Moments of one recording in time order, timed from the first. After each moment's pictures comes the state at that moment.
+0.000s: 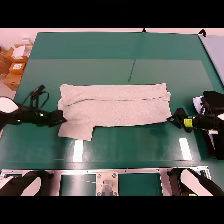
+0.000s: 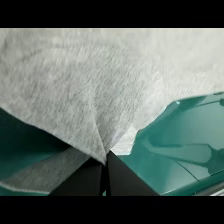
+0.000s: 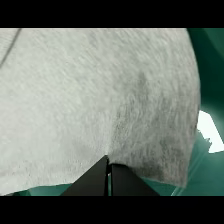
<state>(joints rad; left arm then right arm) 0.06 -0.94 0.71 0.98 -1.18 -1.43 -0.48 -1.00 0.56 -0.83 1.08 1.42</state>
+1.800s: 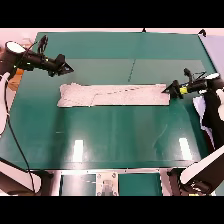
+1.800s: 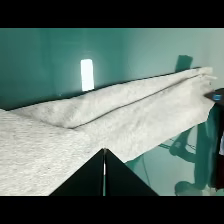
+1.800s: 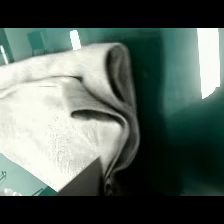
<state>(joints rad) 0.09 -1.77 1.71 0.70 -1.26 -1.36 -0.42 -2.02 1.61 -0.80 1.40 1.21</state>
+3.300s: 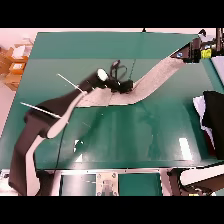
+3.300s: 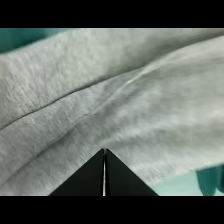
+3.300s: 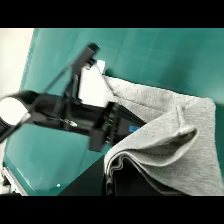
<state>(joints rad) -0.52 -2.07 1.89 0.71 -0.86 -1.49 -0.31 -1.66 1.88 -0.58 1.62 1.25</state>
